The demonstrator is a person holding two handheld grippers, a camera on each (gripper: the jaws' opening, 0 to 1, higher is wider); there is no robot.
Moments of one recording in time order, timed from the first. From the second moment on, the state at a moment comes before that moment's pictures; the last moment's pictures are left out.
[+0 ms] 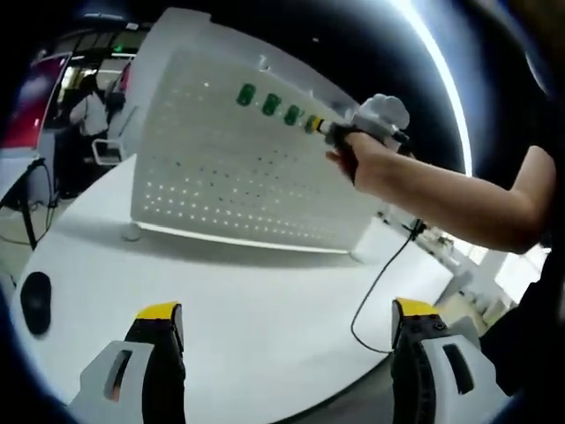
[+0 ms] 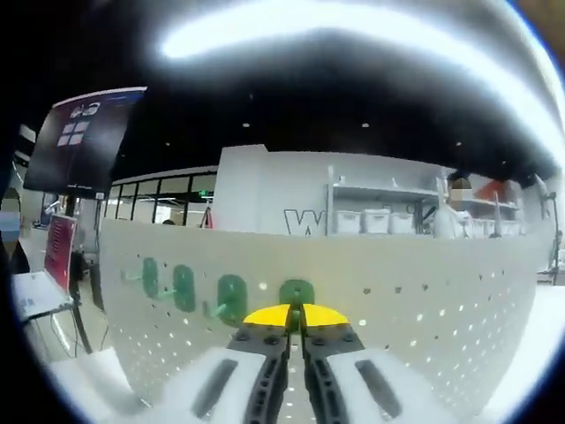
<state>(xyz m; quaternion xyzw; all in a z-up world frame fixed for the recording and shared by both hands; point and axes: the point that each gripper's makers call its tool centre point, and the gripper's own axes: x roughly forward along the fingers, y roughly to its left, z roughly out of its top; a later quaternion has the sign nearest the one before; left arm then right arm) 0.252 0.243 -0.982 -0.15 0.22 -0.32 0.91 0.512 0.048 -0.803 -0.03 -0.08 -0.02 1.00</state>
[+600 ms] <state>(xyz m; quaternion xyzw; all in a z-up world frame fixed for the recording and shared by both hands) 0.253 0.244 -0.978 -0.14 0.21 -0.32 0.91 0.483 0.022 -0.802 -0.03 -0.04 -0.01 1.00</state>
